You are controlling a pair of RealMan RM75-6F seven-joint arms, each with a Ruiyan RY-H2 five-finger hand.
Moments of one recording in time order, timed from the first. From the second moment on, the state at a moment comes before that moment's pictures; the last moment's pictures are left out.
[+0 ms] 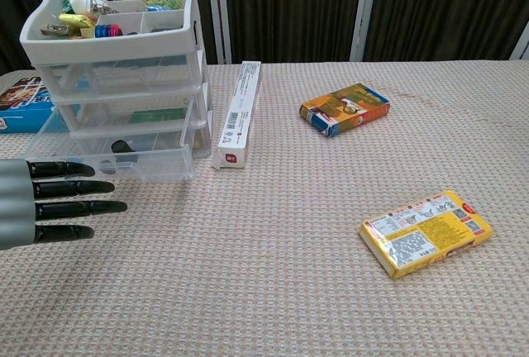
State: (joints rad) left arm -0.65 -1.19 0.26 -1.50 1.94 1.03 0.73; right arm 0.04 -1.12 0.07 -1.69 -1.46 1.49 -0.11
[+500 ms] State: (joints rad) left arm -0.67 -1.25 0.19 -1.45 1.87 0.91 0.77; right arm 0.04 -1.12 0.07 -1.69 -1.46 1.49 -0.11
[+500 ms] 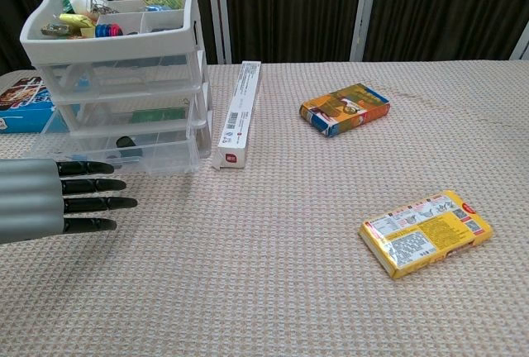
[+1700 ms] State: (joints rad) left arm -0.68 -1.29 0.10 -1.32 1.73 0.84 0.79; right arm 0.04 -1.12 0.07 -1.70 -1.46 1.49 -0.11
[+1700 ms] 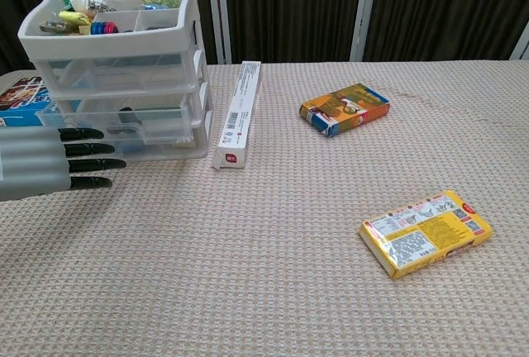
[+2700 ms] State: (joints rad) left arm -0.69 -1.40 0.03 -1.21 1.56 0.78 0.80; right arm 0.04 -1.12 0.06 -1.70 -1.46 1.48 -0.11
